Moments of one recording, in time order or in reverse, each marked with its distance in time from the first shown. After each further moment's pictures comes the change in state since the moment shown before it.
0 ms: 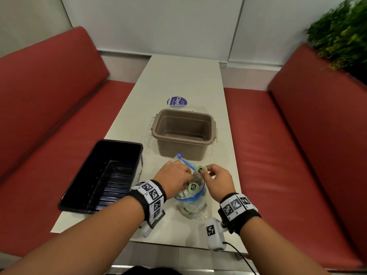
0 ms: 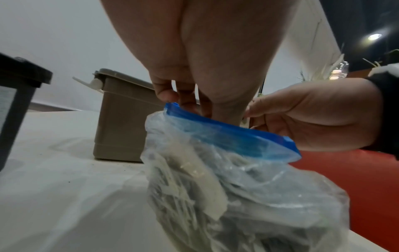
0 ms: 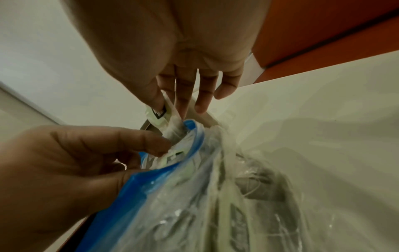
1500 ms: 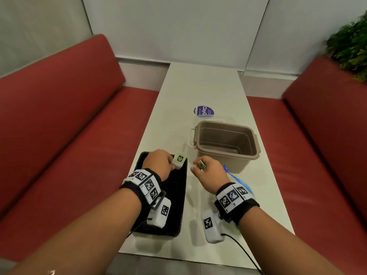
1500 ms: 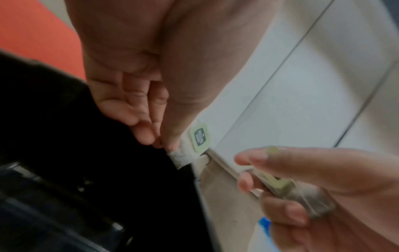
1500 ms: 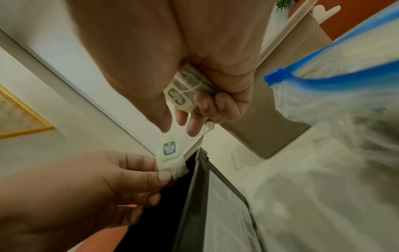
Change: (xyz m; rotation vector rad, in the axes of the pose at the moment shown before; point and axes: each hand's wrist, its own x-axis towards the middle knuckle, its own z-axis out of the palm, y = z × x) left_hand -0.068 -0.181 -0.034 -0.510 0.161 -0.682; right_hand 0.028 -0.146 0.123 -0.085 -0.136 -0.046
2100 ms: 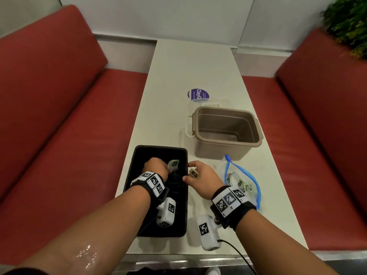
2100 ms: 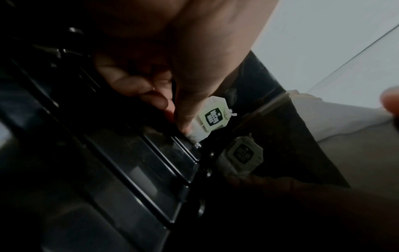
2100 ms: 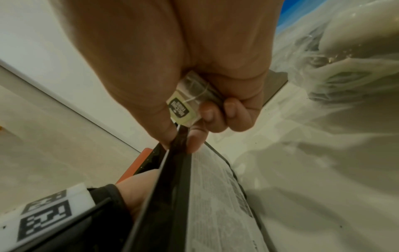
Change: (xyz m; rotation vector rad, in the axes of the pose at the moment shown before) left_hand 0.042 -0.041 0.077 -0.168 -0.153 -0.338; right_hand -0.008 0.010 0.039 -0.002 -0.187 0.186
